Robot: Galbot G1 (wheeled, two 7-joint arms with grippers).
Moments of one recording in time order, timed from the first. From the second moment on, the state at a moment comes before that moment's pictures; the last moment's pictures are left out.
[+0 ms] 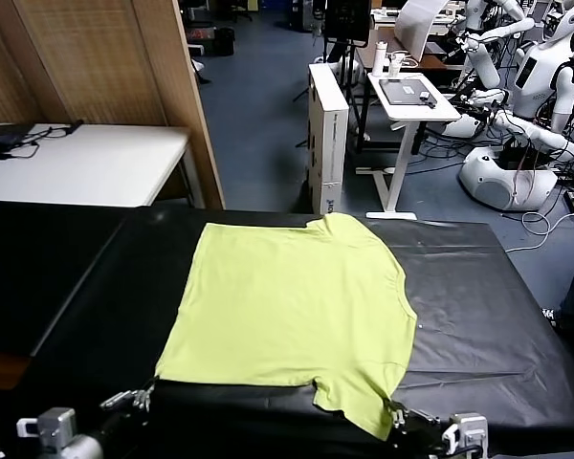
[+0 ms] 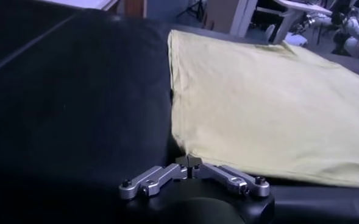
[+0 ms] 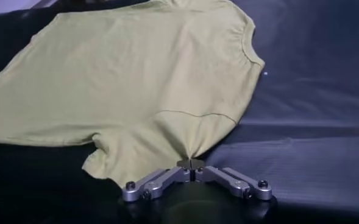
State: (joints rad) left arm 1.93 -1.14 -0.81 -2.34 -0.70 0.54 -0.05; right arm -1.83 1.08 0.59 2.45 0.69 -0.72 0.28
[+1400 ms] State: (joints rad) left arm 1.45 -1.27 -0.66 -2.10 -0.71 0.45 -0.09; right arm -1.07 0.99 0.27 1.90 0.73 -0.53 0.23
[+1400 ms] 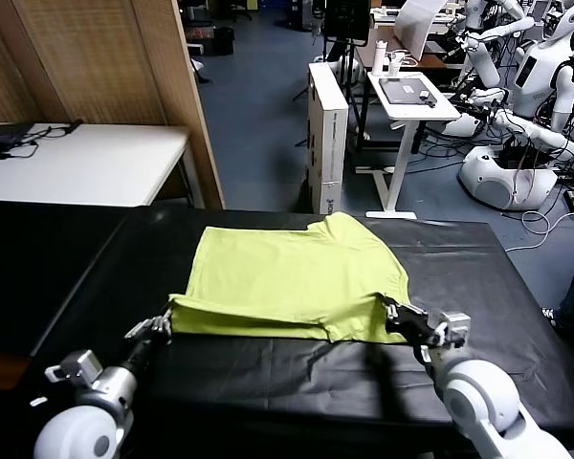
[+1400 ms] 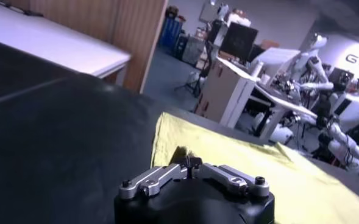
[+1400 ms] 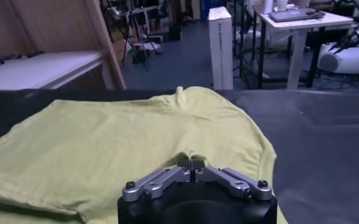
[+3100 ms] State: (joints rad) left arm 1.47 -1.22 -0.62 -2.01 -0.64 0.46 -0.08; right arm -1.37 0.87 0.49 2.03 0.73 -0.56 0.14
